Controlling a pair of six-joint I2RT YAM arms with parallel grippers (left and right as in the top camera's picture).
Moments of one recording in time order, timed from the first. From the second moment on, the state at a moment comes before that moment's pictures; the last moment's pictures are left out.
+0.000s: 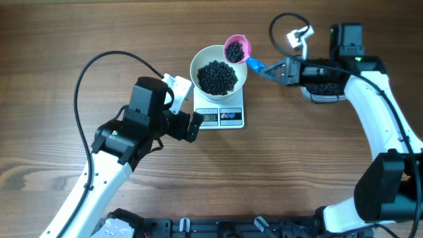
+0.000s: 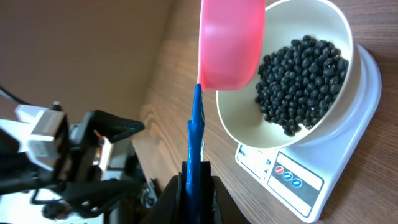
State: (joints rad) left arm -0.40 1.17 0.97 -0.68 0.17 0.01; right arm 0.02 1.69 1.32 -0.72 -1.09 0.07
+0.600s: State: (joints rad) left arm -0.40 1.17 0.97 -0.68 0.17 0.01; right arm 0.10 1.69 1.32 -0.63 -0.95 0.08
